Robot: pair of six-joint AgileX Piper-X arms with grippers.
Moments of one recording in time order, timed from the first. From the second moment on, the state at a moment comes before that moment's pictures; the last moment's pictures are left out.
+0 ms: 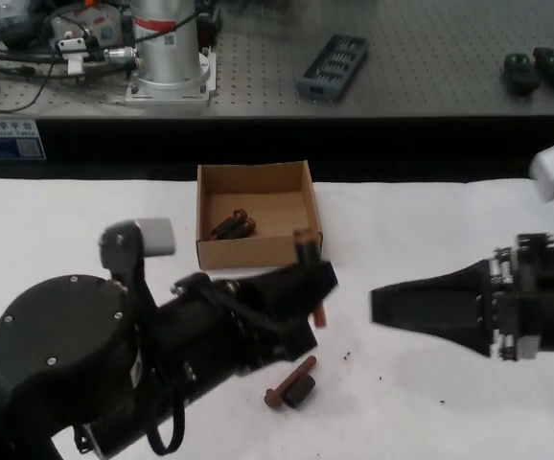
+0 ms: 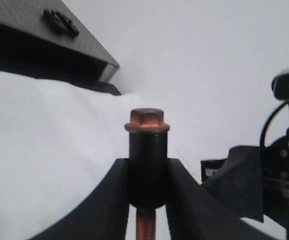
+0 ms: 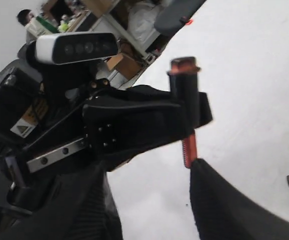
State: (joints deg) left arm -43.7 78.7 -22.6 -52.4 9.7 -39.5; right arm 31.4 59.3 -29.9 0.0 -46.7 26.5
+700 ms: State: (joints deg) left arm -22.3 94.6 -52.5 -23.0 19.4 -13.1; right arm 27.3 54.0 -29.7 15.2 -43.5 25.0
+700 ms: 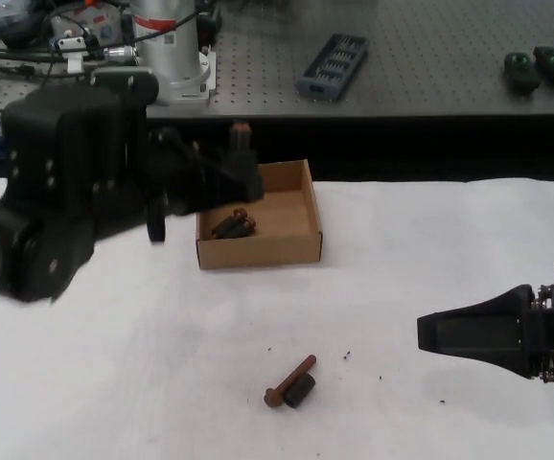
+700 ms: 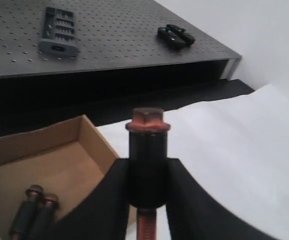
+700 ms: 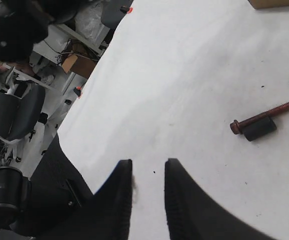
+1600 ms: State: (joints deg) left arm -19.1 117.9 -77.3 -1.1 21.8 1.6; right arm 27.3 54.0 -29.7 15.3 -44.5 24.9
